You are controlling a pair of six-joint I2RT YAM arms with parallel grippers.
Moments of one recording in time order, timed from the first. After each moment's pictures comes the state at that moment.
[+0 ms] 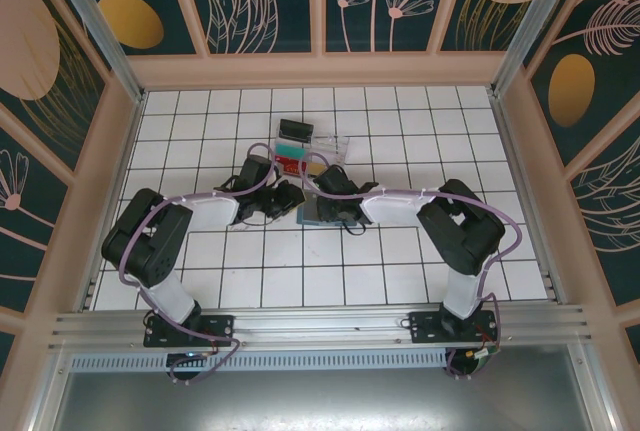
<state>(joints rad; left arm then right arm) -0.50 1.71 0.77 0.12 0.46 -0.99 0.82 1.83 1.01 -0.23 0.13 0.59</state>
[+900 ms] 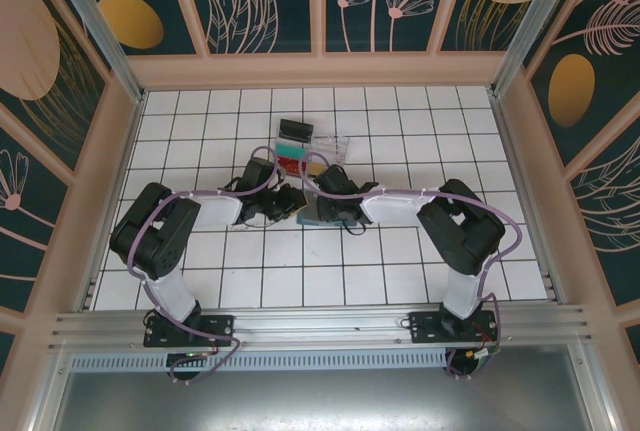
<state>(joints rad) -0.50 1.76 0.77 0.17 0.51 -0.99 0.82 1.83 1.01 -0.23 0.13 0.59</state>
